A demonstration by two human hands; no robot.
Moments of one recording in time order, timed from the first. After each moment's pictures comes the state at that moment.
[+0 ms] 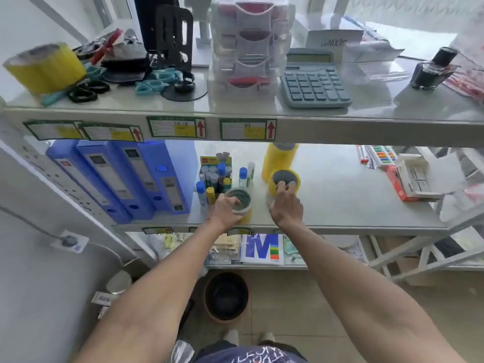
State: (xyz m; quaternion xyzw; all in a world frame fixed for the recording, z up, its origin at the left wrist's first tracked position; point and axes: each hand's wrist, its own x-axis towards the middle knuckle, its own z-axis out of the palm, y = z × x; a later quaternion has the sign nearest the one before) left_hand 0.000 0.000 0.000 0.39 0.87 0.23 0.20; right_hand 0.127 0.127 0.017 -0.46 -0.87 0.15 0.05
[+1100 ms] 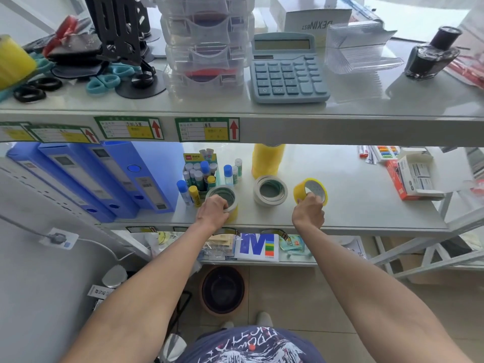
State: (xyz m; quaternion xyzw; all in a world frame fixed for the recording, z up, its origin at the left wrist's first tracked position) left_hand 0.005 0.034 -0.024 0.38 0.90 0.17 0.15; right_hand 0.183 0.216 -0.033 -0.63 -0.73 0.24 0.10
